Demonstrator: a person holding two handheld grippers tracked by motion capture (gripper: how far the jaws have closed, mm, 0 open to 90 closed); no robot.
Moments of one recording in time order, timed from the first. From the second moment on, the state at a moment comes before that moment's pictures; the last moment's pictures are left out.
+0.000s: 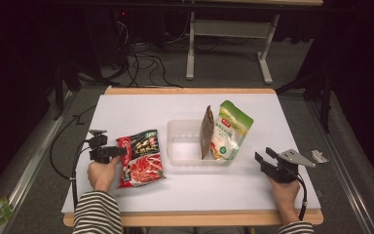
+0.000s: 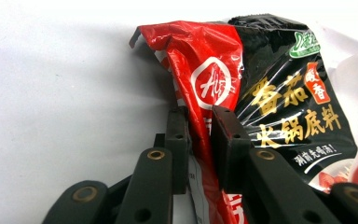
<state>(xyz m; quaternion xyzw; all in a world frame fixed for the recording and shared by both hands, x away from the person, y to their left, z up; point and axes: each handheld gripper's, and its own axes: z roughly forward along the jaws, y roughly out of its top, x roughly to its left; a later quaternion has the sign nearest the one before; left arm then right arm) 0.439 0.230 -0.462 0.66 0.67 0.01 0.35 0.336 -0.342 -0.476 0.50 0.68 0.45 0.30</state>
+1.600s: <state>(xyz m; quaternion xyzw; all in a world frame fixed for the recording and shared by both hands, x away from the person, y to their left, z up) 0.379 0.226 -0.385 0.68 0.55 0.11 0.47 0.337 -0.345 -0.476 0.51 0.67 0.45 0.29</state>
